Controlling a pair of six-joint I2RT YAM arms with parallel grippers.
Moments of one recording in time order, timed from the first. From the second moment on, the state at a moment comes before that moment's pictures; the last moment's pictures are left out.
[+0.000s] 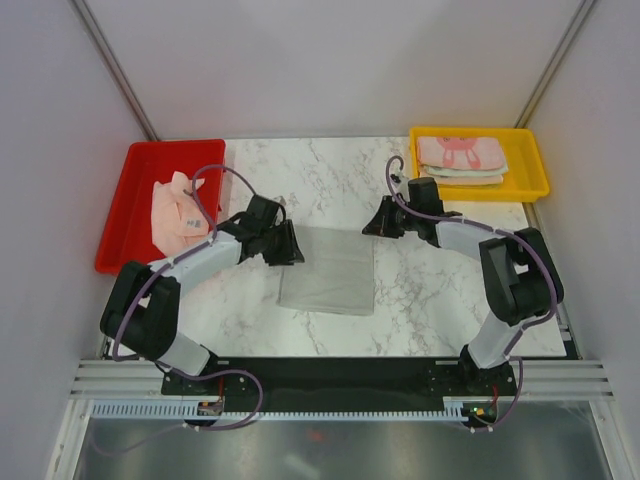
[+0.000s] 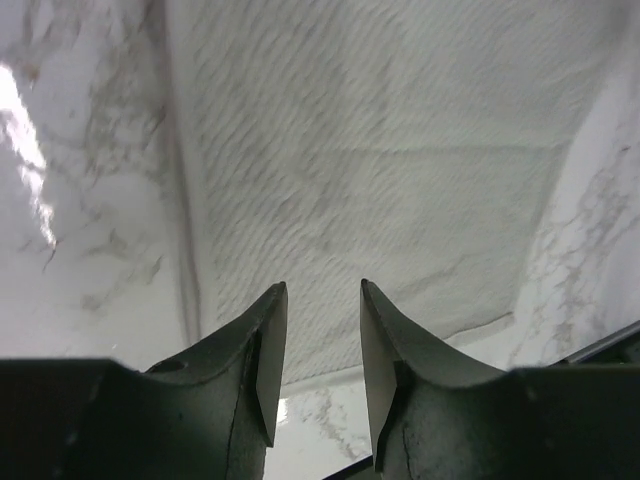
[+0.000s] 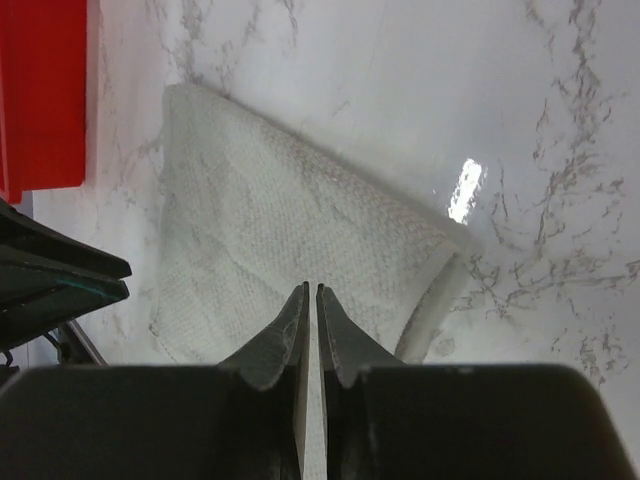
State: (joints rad) left arm -0.47 1.53 0.96 -0.36 0.19 -0.60; right arm 0.29 1.72 0.96 0.06 -0.52 0.50
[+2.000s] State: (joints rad) left arm -0.51 1.46 1.00 -0.47 0.05 -0.66; right arm 0.41 1.52 0.89 -0.11 -0.33 0.34
